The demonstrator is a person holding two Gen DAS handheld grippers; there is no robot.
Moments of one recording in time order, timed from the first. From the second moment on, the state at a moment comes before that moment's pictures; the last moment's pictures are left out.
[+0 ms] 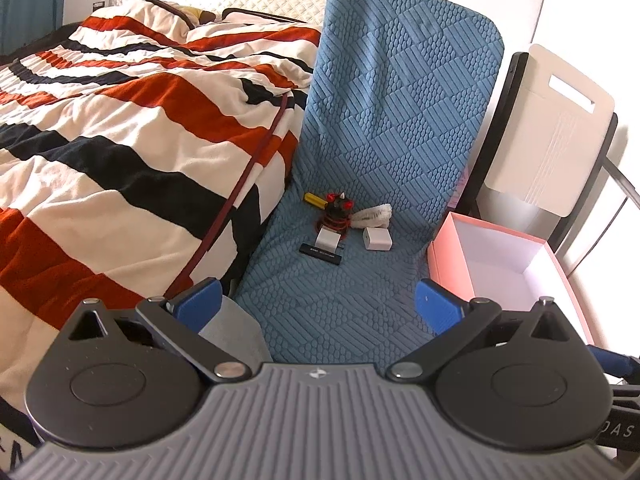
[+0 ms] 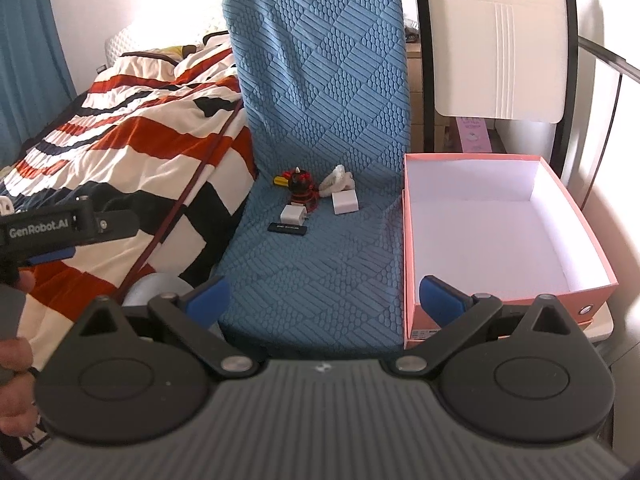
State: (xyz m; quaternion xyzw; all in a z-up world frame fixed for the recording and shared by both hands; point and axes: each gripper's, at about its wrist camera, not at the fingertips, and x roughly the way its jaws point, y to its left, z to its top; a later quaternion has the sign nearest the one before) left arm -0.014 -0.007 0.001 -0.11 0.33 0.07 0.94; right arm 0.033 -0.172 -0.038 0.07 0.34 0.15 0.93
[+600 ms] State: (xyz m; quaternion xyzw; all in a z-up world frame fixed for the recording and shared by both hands) left arm -0.010 -0.017 0.007 -0.08 0.32 0.05 0.94; right arm 0.027 -0.177 -0.036 0.09 0.32 0.13 0.94
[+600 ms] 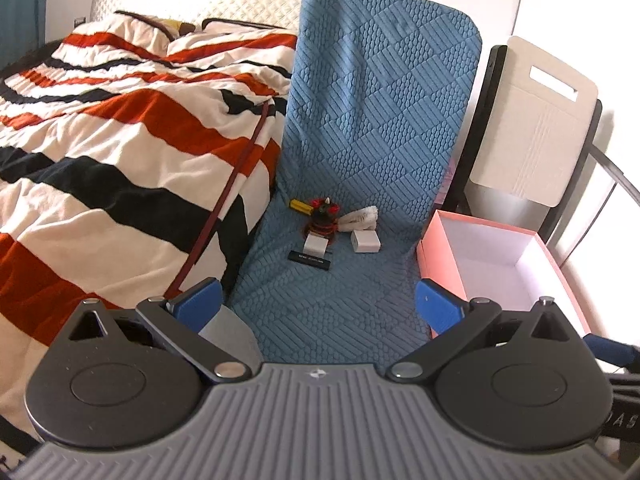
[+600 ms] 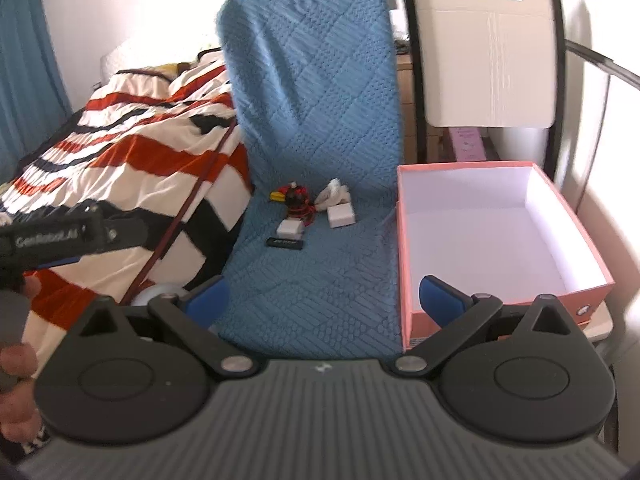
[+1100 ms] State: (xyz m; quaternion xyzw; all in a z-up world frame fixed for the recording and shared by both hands) left arm -0.014 -0.008 -0.004 -0.09 0.33 0.06 0.94; right arm 0.032 -0.171 -0.039 0.10 0.33 0.15 0.93
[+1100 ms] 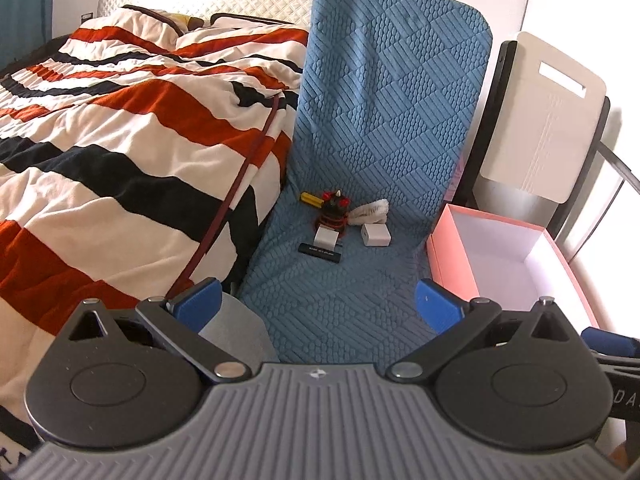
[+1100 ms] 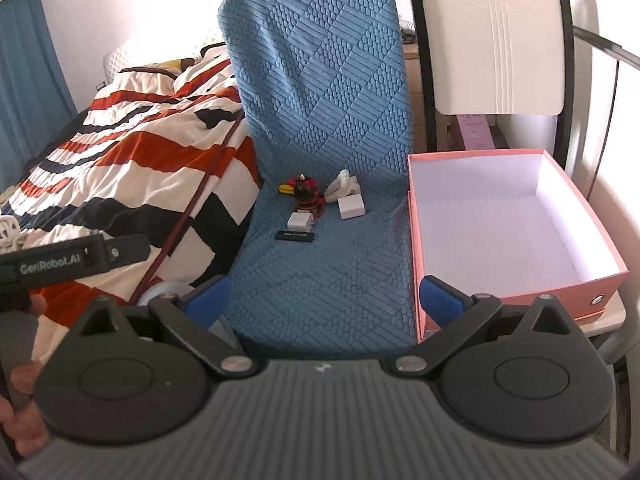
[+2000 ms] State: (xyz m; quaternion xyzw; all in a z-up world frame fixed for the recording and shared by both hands) left arm 0.031 0.013 -0.051 -0.09 0.36 0.03 0.93; right arm 0.062 -0.148 -0.062 0.07 0.34 0.13 0.93
